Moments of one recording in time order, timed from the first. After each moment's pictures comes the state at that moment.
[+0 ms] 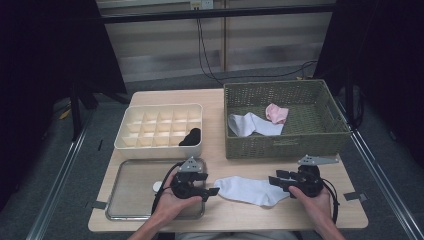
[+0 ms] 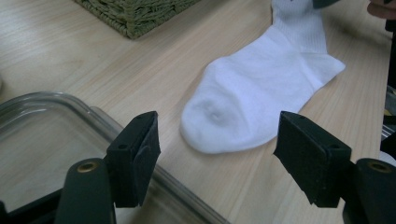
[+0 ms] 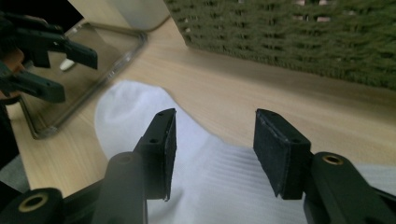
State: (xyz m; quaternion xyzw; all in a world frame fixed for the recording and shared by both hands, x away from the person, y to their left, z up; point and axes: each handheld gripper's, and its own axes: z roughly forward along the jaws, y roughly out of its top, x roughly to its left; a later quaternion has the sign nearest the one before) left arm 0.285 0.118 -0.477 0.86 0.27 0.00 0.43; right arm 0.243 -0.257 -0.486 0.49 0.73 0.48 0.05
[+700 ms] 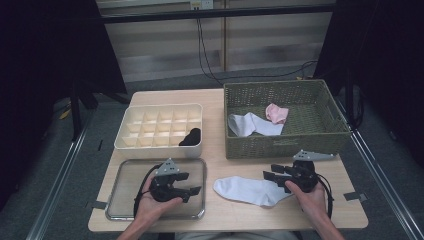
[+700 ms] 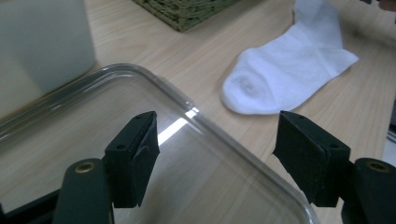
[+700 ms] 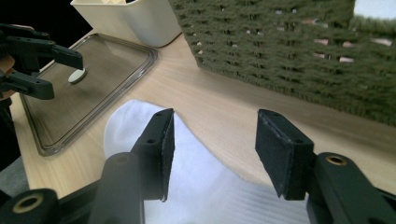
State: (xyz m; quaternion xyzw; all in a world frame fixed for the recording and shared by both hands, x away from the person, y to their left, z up) left arm 0.275 0.173 -0.468 0.85 0.30 0.04 0.43; right arm 0.254 -0.242 -0.475 0.47 0.73 0.49 0.07
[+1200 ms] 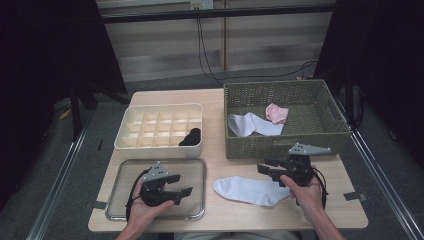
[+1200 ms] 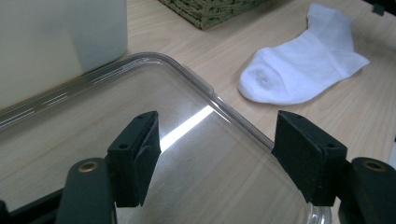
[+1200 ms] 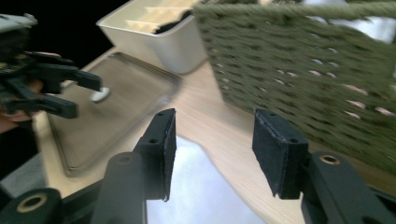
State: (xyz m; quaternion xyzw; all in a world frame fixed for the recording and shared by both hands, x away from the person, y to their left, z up) left arm 0.266 0.195 -0.471 0.83 0.33 0.06 0.45; right arm 0.262 -0.225 -0.450 0.44 0.73 0.52 0.07
